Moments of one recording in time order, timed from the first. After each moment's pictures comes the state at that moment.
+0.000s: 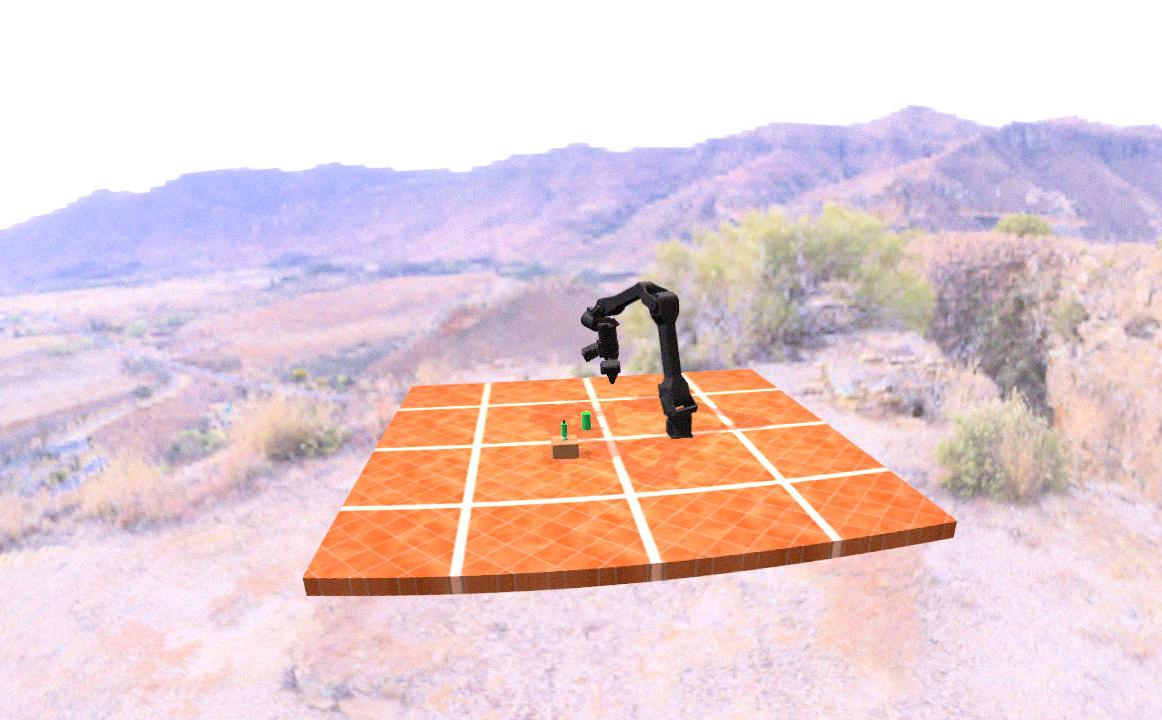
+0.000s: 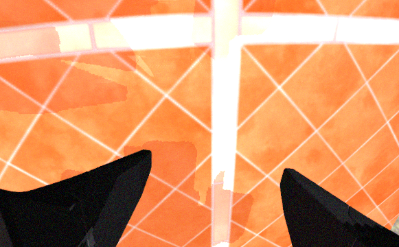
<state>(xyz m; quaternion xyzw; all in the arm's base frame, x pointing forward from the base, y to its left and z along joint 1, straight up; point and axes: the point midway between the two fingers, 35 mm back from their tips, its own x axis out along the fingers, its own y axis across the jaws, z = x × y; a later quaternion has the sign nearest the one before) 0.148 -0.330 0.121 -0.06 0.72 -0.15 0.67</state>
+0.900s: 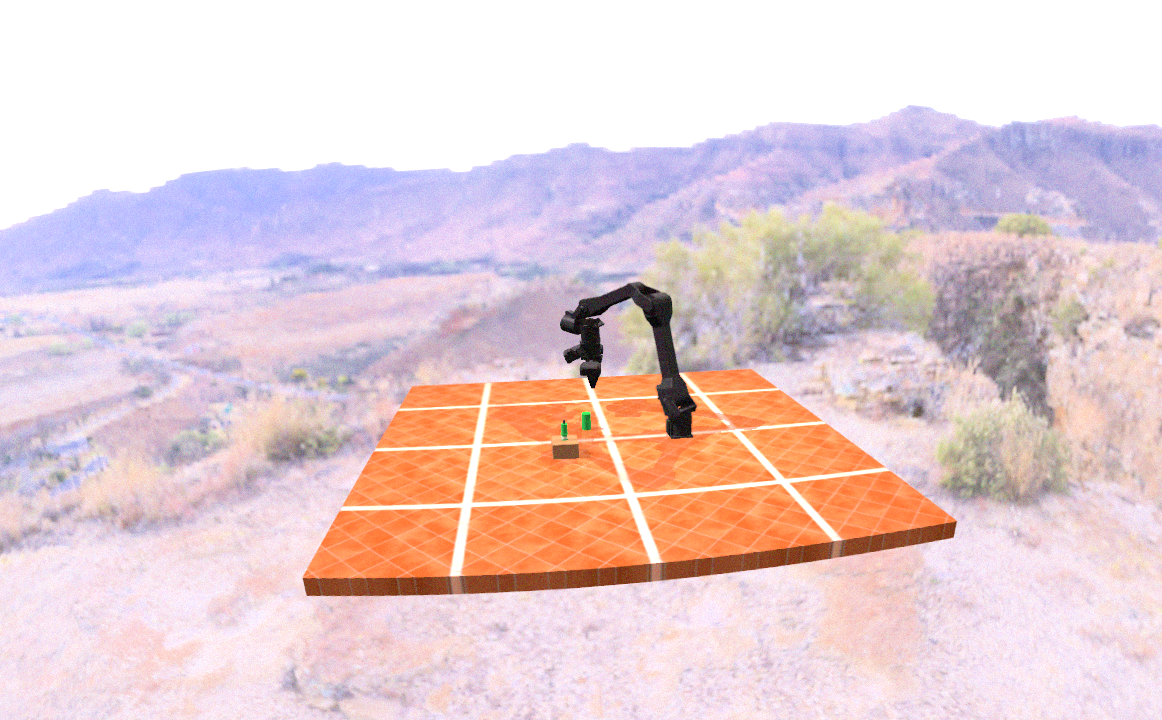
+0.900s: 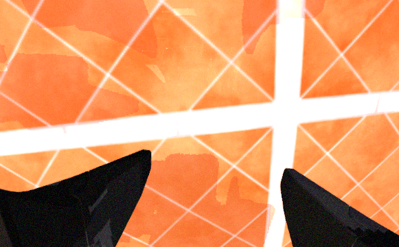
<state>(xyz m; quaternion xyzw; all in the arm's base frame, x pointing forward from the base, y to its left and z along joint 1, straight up) 0.212 -0.288 0.122 -0.01 0.71 -0.14 0.69</state>
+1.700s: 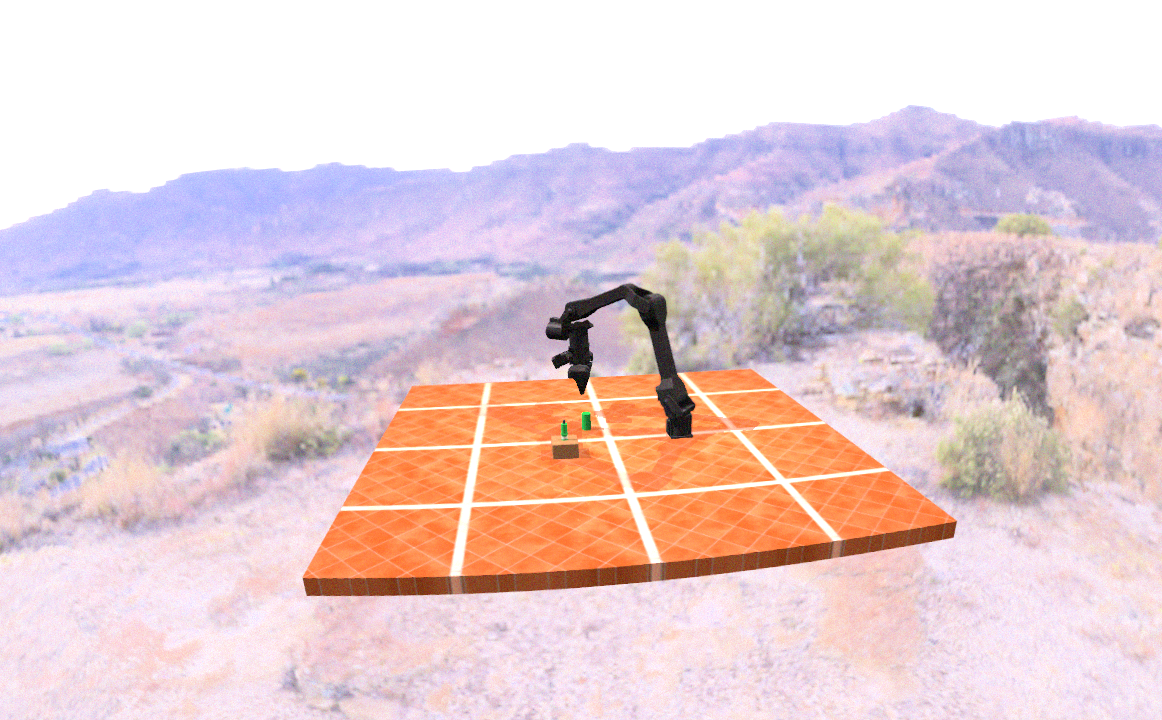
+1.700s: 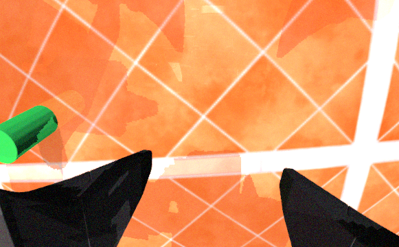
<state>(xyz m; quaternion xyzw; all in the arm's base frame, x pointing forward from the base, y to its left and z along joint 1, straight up) 0.251 -0.233 0.117 0.03 0.71 -0.10 0.69</state>
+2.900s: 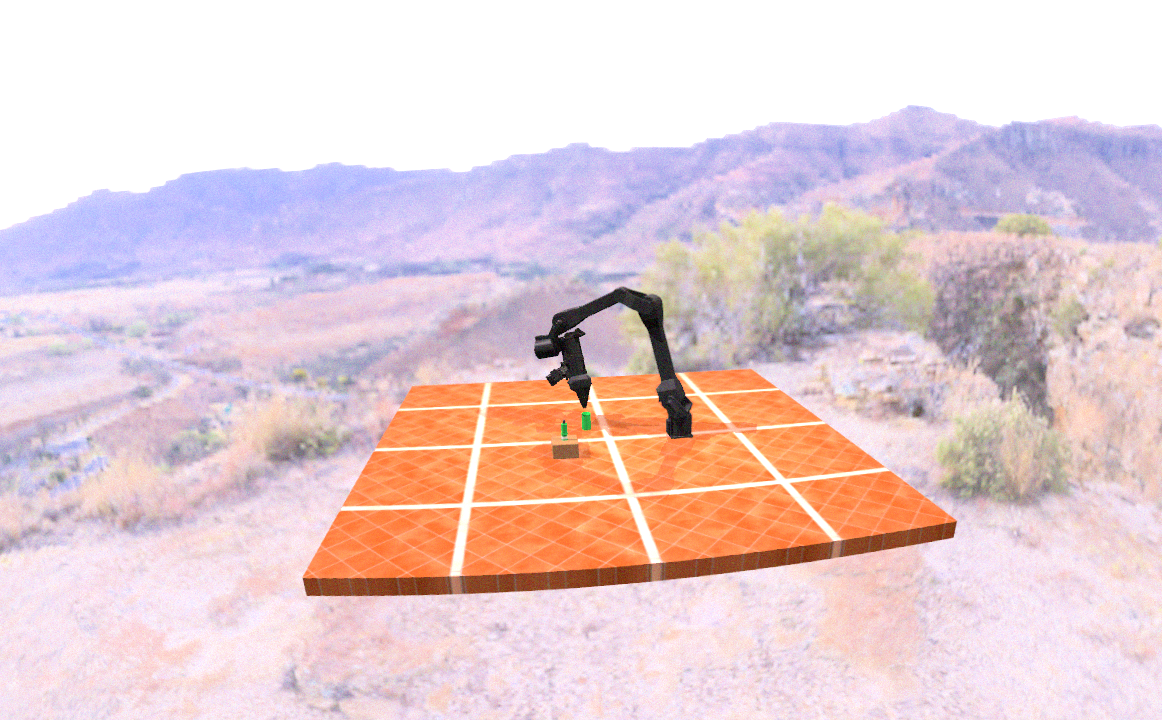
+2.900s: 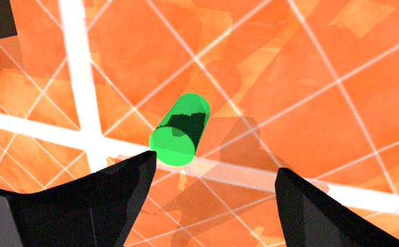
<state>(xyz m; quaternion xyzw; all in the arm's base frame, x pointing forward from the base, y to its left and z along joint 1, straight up) 0.265 -0.122 0.102 0.03 0.76 0.04 0.65</state>
